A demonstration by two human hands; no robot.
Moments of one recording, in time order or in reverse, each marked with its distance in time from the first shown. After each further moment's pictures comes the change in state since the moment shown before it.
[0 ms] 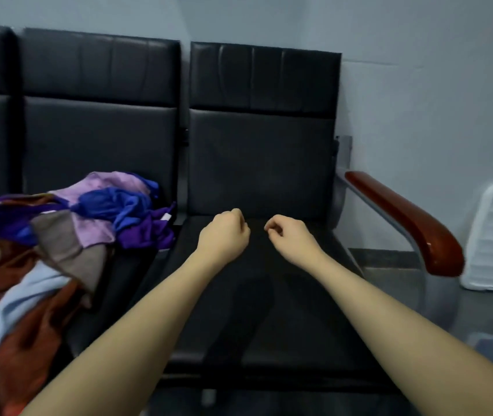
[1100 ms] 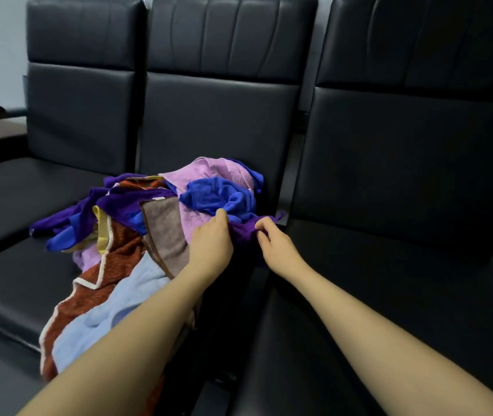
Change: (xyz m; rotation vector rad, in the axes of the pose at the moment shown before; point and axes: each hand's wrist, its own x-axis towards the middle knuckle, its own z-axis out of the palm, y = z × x) left_hand 0.036 -0.241 -0.035 0.269 0.196 -0.295; right_hand 0.123 -0.125 0.230 0.438 -0.225 -0.232
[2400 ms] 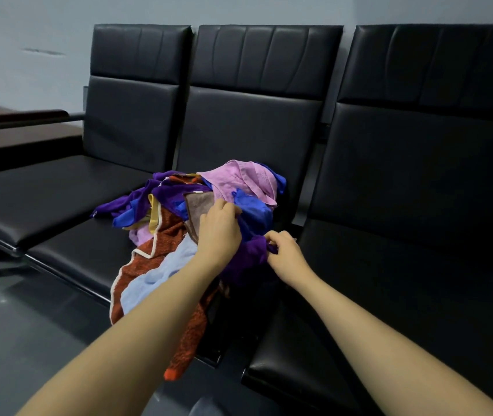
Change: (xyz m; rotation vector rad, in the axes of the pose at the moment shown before) left_hand -0.051 -0.014 -0.066 -0.120 0.183 0.008; right_hand -0.060 -0.051 0.015 -0.086 -0.056 0.002
